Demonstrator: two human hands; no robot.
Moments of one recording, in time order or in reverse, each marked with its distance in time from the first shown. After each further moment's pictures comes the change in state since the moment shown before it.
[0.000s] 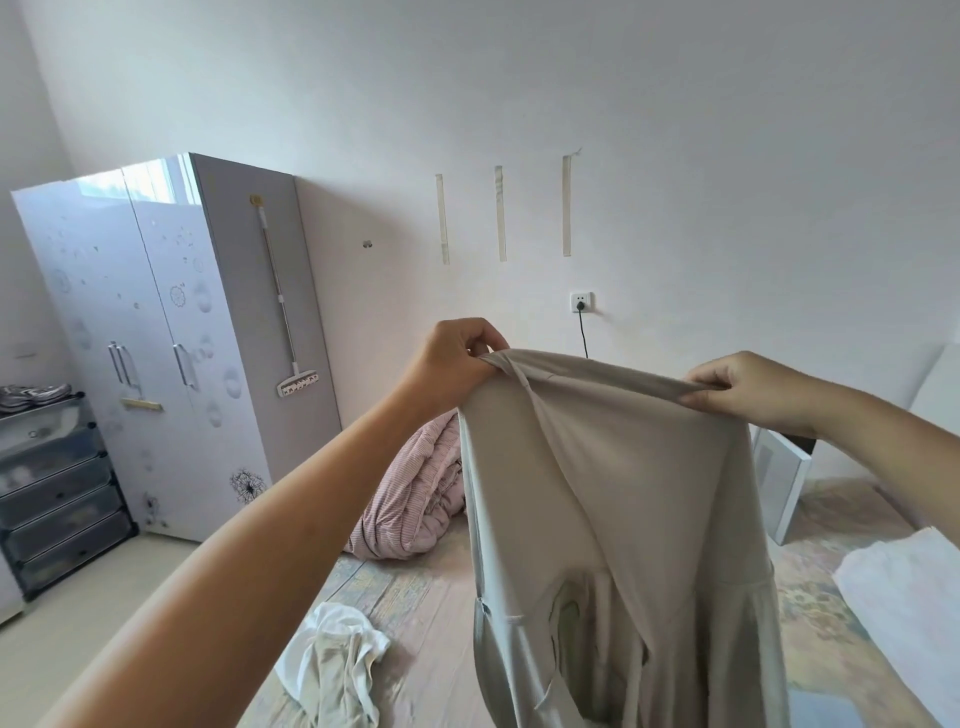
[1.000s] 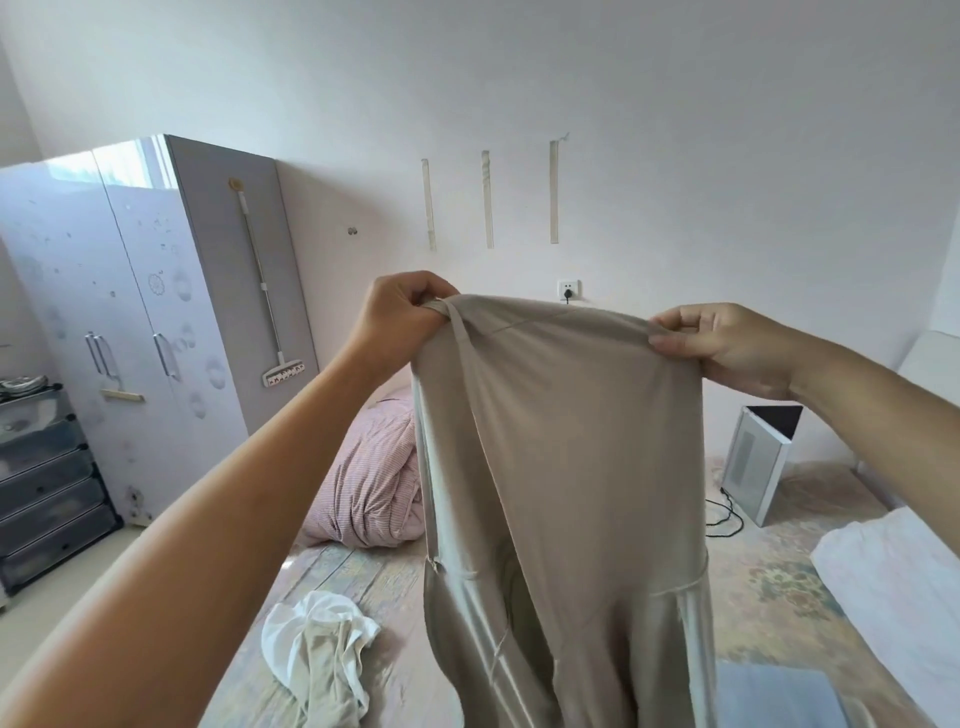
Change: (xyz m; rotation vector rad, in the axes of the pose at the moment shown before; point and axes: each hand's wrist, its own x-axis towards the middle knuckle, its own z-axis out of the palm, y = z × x) left_hand 0.008 0.005 -0.025 -0.136 0.178 -0.003; right_hand 0.005 -0.021 -0.006 0.718 -0.065 -0.051
